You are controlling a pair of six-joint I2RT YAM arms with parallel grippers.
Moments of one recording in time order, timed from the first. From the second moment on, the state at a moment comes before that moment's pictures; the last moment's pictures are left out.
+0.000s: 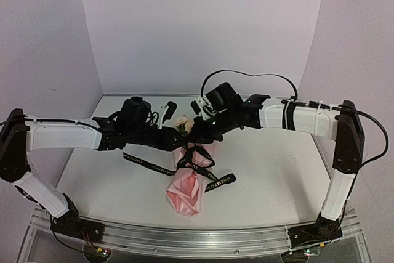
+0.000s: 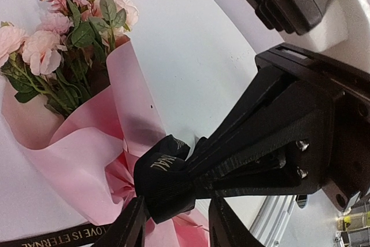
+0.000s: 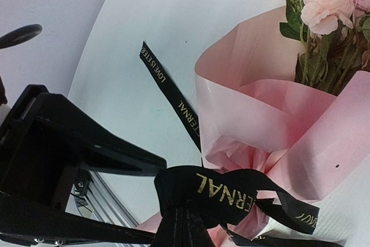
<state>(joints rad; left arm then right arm) -0.82 1.50 0.93 0.04 0.33 -0.48 0.89 1.87 1.54 -0.45 -0.30 0.60</state>
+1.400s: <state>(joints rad) -0.82 1.51 0.87 0.10 0.27 -0.58 0.90 1.78 1.00 -0.44 0.09 0.69</state>
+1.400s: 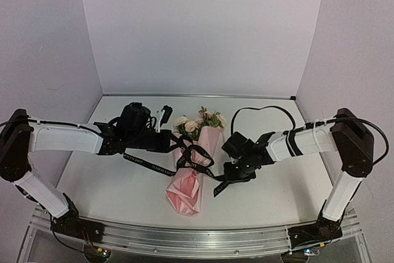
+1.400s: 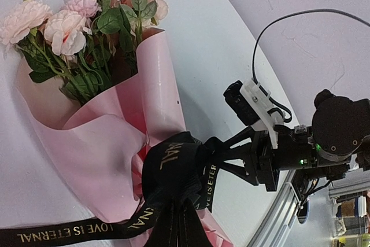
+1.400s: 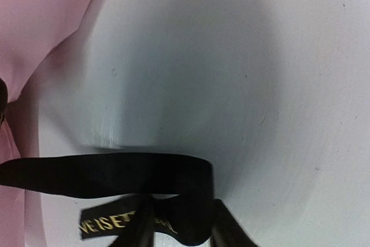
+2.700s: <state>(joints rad) -0.82 1.26 0.56 0.03 0.20 -0.70 0.82 1.59 0.90 -0.83 0.42 0.73</state>
